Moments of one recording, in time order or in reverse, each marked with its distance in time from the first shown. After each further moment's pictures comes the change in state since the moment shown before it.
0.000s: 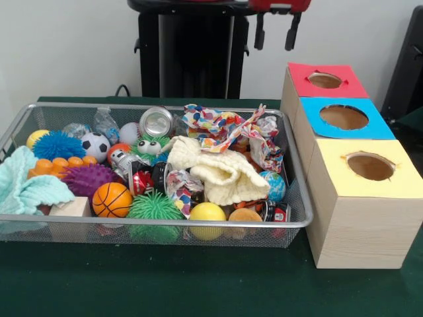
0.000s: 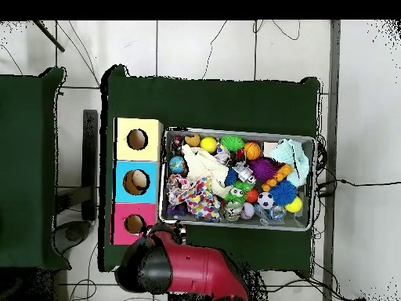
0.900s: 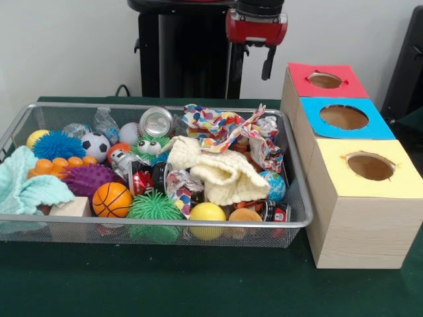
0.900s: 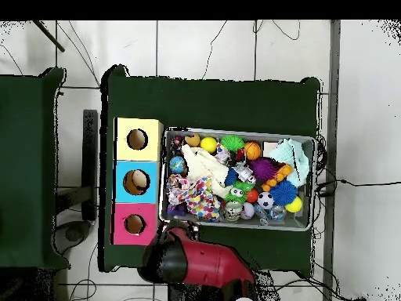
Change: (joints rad) arm -0.048 0.159 -0.022 0.011 -0.016 -0.180 0.000
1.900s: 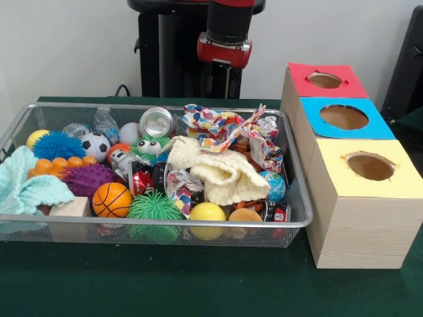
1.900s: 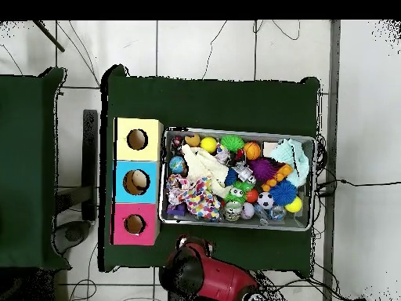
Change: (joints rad) arm -0.080 0.213 -0.042 0.104 0.049 -0.270 0.107
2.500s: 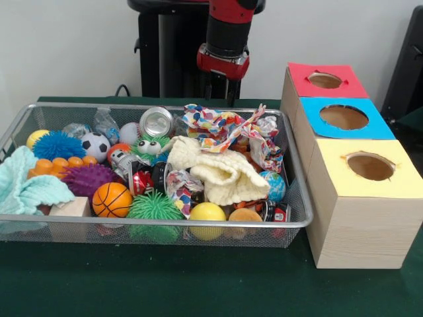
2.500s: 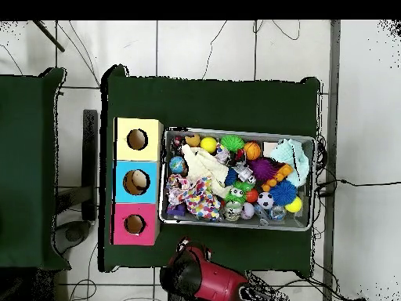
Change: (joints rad) arm -0.001 0.119 0.000 0.012 0.036 -0.117 0.162
